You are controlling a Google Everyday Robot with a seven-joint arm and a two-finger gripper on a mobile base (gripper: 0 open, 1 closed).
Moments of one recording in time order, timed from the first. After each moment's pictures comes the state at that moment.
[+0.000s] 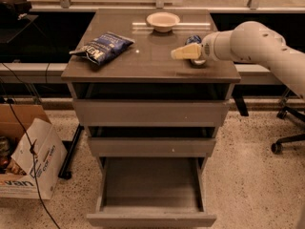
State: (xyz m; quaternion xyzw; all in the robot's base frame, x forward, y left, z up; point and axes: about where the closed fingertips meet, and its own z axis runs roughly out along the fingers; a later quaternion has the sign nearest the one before) arm 0.788 -0.169 0.865 -0.19 0.83 0.11 0.51
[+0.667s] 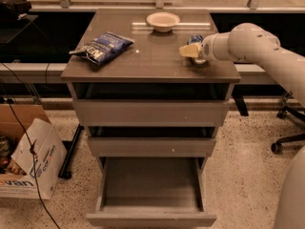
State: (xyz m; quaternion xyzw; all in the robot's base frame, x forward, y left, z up) arm 0.812 -0.178 0.843 -0.16 0.85 0.12 0.49
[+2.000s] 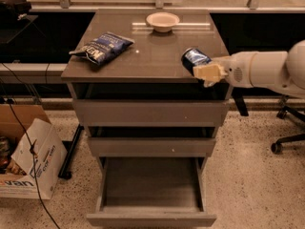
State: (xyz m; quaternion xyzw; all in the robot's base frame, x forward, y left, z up) arm 0.639 -0.167 0.886 -0.27 0.79 0.23 0.50
